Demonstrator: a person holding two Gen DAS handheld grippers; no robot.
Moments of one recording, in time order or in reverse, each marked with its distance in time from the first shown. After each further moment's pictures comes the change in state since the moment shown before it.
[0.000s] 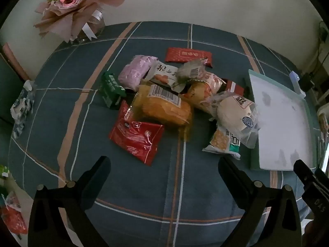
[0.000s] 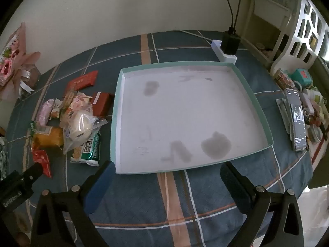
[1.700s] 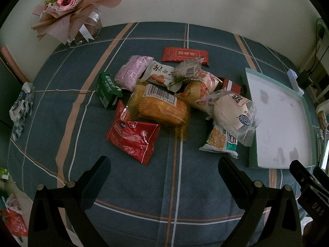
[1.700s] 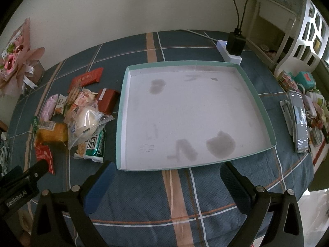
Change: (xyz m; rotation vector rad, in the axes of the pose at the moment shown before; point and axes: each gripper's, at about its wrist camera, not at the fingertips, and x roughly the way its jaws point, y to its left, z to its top) left arm 0.001 -0.002 0.000 -0.006 -0.003 -0.003; right arm -0.002 0.007 -0.002 -0.001 0.004 0.005
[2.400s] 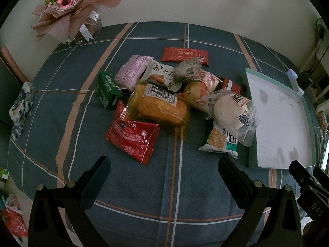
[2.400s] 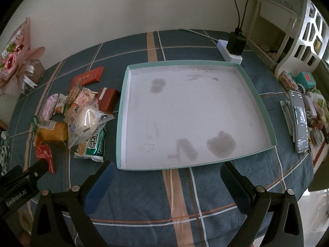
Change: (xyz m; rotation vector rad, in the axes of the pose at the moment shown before) left arm 0.000 -0.001 0.000 -0.002 0.001 0.000; right arm 0.000 0.001 0.000 -0.001 0.001 0.000
